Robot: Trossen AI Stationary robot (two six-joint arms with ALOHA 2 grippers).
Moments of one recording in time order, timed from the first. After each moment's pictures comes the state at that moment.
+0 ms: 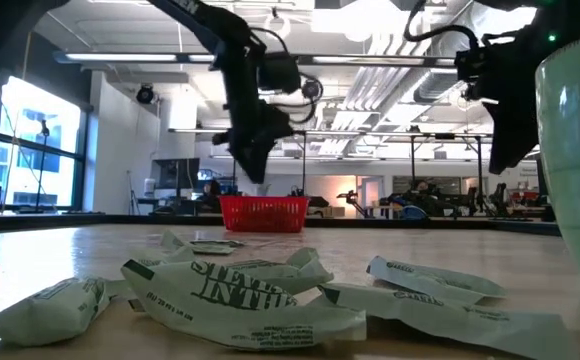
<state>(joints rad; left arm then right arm) 0.45 1.93 1.57 -0.84 -0.20 -0.23 0.36 1.38 0.87 -1.06 0.50 1.15</state>
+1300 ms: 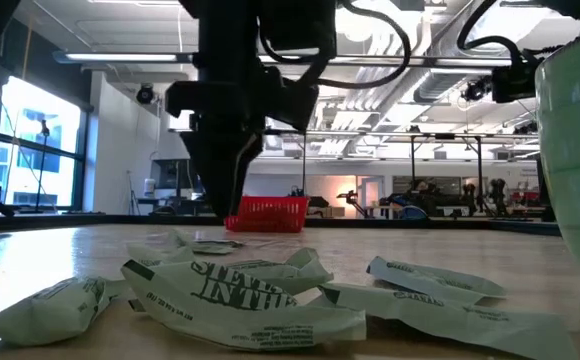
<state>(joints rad) -0.15 2.03 1.54 -1.00 -0.08 -0.17 0.51 1.38 0.75 -0.93 0.42 1.21</state>
